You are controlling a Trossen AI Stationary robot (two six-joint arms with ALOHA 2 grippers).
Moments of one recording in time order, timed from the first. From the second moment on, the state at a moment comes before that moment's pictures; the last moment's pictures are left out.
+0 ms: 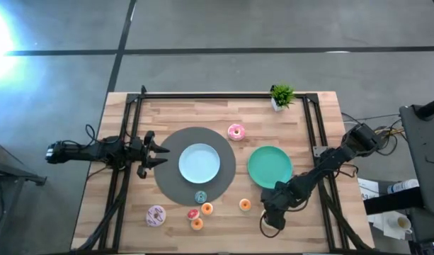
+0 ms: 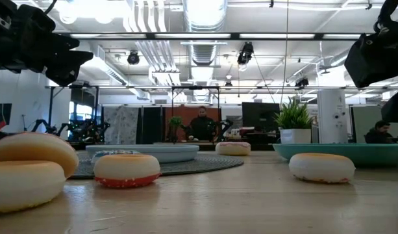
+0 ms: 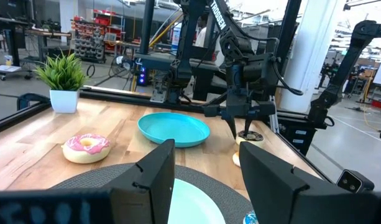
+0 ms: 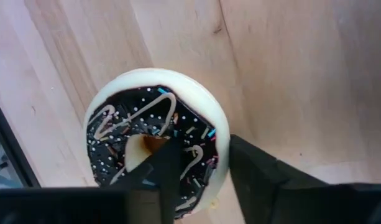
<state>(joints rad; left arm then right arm) -0.06 0.04 0.01 0.02 0.00 -0.16 0.62 1.64 0.84 -0.46 -0.11 1.06</state>
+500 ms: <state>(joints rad) -0.06 0.04 0.01 0.02 0.00 -0.16 0.59 1.34 0.84 -0.68 0.22 1.45</state>
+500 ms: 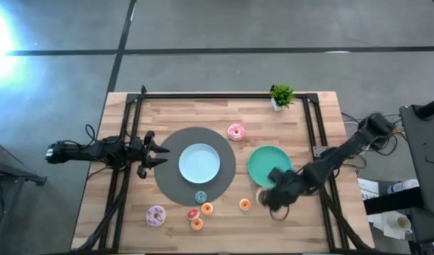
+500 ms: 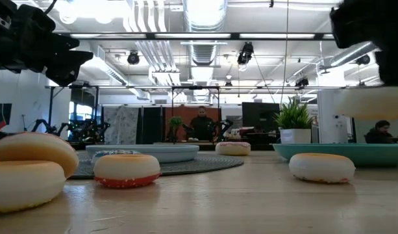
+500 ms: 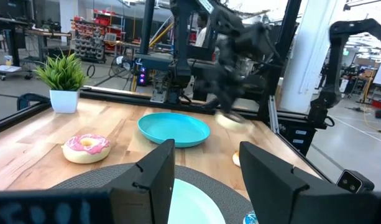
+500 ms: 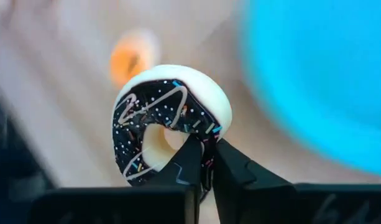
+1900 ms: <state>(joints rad) -0.06 0.04 0.01 0.02 0.00 -0.16 0.00 1.19 0.81 -0.73 0.25 0.73</state>
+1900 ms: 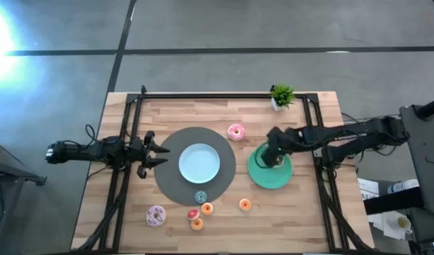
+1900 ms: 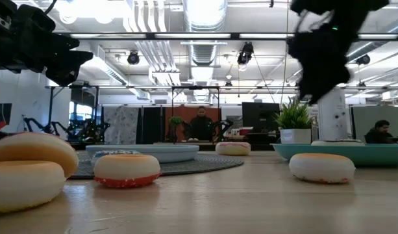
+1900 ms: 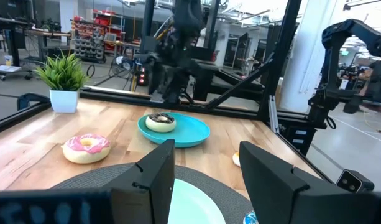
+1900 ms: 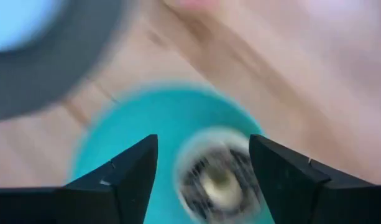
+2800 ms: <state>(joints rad) -0.06 0.04 0.01 0.02 0.00 -0.16 -0.44 1.92 1.34 -0.72 -0.08 0.62</state>
